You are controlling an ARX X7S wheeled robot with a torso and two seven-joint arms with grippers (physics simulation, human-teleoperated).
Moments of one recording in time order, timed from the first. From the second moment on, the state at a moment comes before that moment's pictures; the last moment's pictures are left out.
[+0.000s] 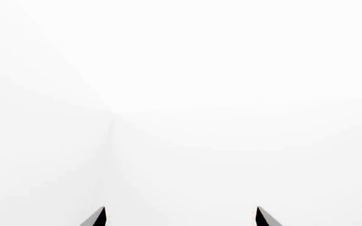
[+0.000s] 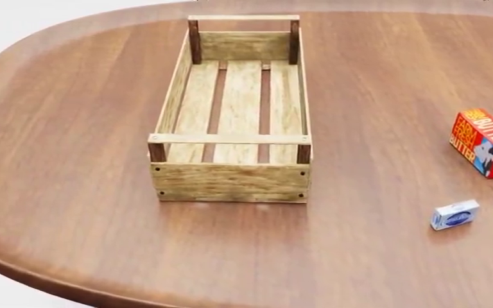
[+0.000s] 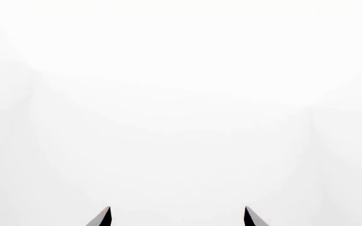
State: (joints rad) left arm 0.34 -0.21 0.16 0.25 0.28 0.91 -0.60; right arm -0.38 0.22 -0.18 -0.34 -0.29 -0.76 0.52
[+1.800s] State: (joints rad) left arm 0.33 -0.26 0.20 0.25 0.31 0.89 -0.69; right arm -0.37 0.27 -0.22 -0.35 -0.29 -0.73 0.58
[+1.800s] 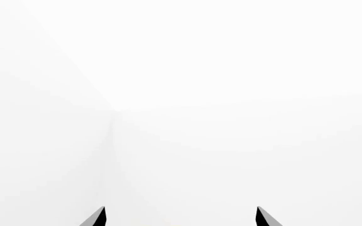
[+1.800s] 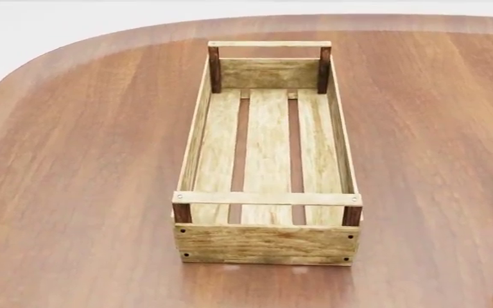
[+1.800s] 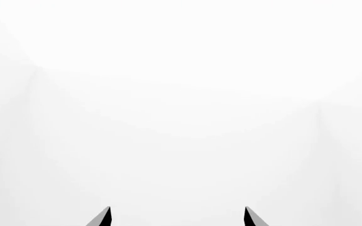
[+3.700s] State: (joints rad) left arm 0.32 -0.30 0.24 0.26 0.34 0.87 -0.76; right arm -0.35 0.31 -0.26 -0.36 -0.27 -0.69 0.61
